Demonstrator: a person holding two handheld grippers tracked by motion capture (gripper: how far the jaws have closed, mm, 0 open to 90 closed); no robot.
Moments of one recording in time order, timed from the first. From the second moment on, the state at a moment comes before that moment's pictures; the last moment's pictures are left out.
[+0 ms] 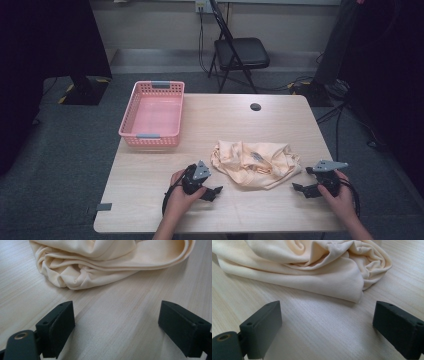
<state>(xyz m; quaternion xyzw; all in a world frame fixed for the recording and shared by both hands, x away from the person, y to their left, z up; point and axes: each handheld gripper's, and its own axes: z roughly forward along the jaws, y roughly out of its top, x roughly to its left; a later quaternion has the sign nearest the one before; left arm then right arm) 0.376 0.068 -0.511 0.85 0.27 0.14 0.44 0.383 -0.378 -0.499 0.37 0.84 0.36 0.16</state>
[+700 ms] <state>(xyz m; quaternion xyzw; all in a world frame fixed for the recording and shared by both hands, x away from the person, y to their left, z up) 0.389 0.058 -0.495 0.83 0.29 0.15 0.46 0.381 -0.378 -0.491 0.36 0.83 0.39 0.16</state>
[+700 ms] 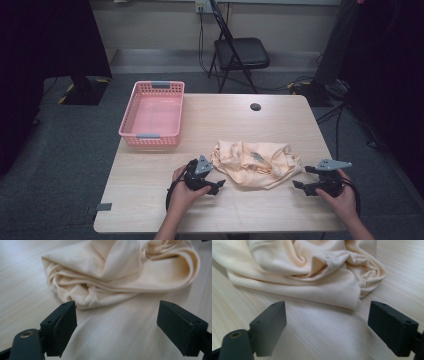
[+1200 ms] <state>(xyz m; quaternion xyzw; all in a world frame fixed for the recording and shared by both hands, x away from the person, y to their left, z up) 0.418 0.021 -0.469 0.81 0.30 0.14 0.48 0.376 -0.352 -0.473 0.31 0.83 0.44 0.14</state>
